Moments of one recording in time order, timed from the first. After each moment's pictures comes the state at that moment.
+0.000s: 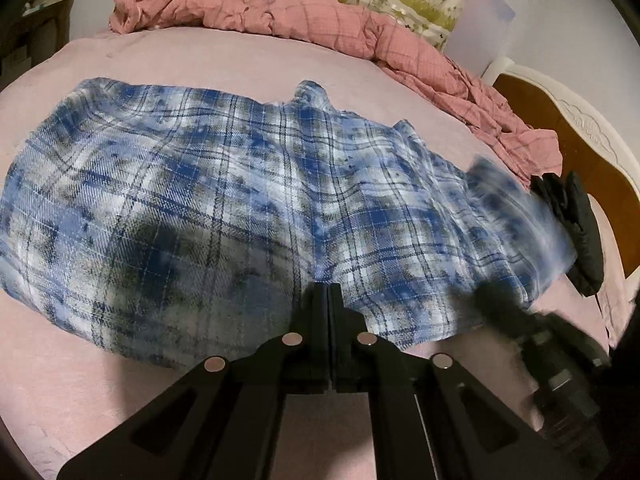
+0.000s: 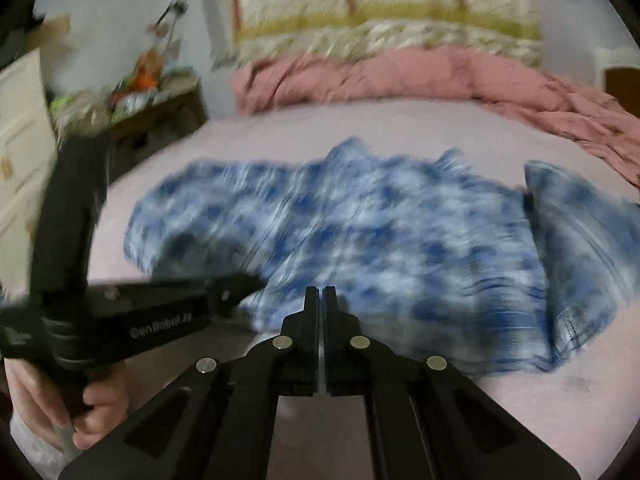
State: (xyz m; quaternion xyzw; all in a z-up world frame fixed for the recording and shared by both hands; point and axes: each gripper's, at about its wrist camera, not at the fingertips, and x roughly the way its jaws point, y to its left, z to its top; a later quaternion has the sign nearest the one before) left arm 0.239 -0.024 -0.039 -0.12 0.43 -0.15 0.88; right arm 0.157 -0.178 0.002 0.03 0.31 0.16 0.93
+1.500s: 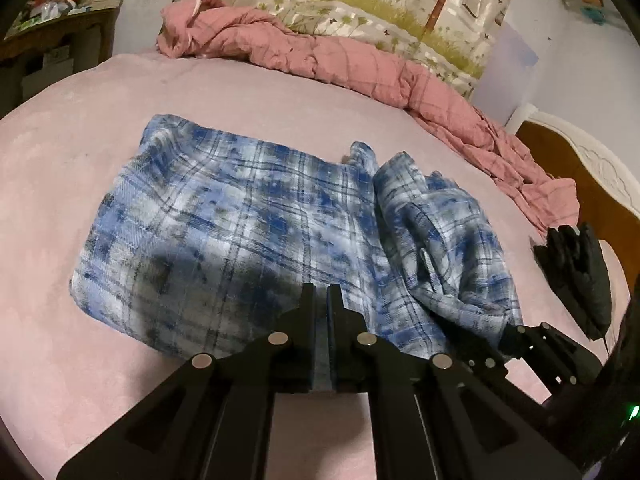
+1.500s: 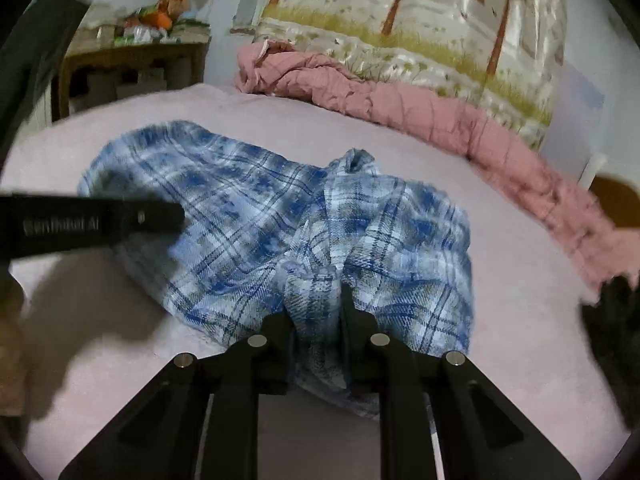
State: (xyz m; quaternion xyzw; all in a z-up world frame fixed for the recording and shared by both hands) left arm 0.225 0.018 -0.019 -0.15 0.37 -0.08 0.91; right arm 0.193 -0.108 -0.017 -0.15 0.30 0.13 0.93
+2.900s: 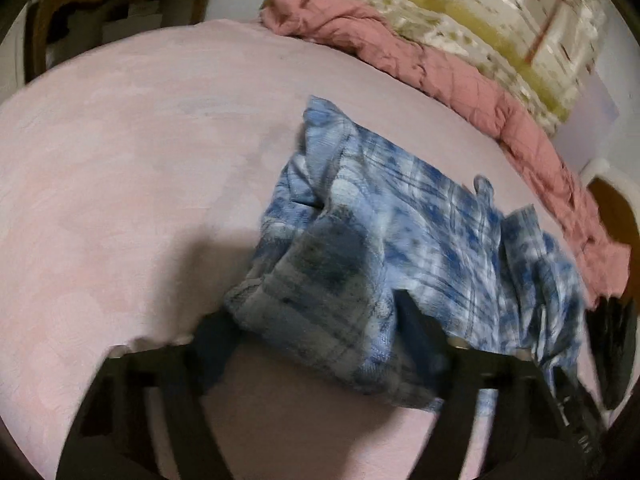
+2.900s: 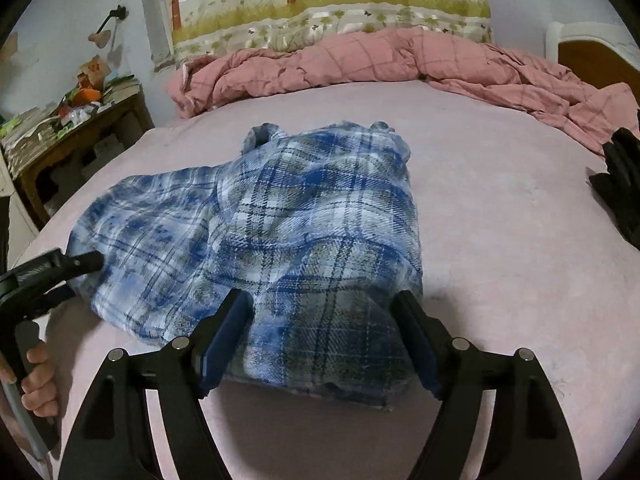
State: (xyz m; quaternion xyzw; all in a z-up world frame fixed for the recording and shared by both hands) left arm 0.232 0.094 -0.044 -0.21 0.39 0.06 0.89; right arm 0.201 -0.177 -0.017 0.03 0.36 0.08 0.93
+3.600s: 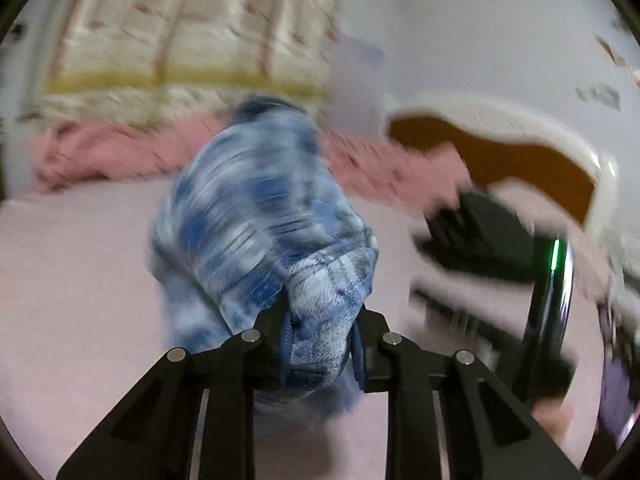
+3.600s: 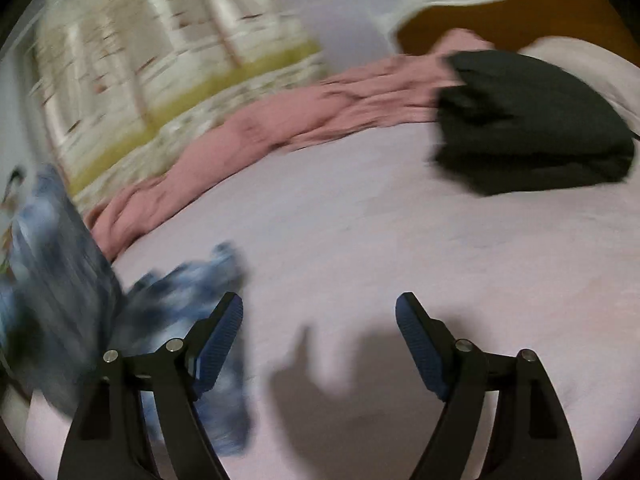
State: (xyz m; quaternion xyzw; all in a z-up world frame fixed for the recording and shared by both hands) left arm 0.188 -0.125 0.029 -0.01 0.24 -0.28 0.93; right arm 0.158 -0.324 0.005 0.23 0.24 -0.13 0.93
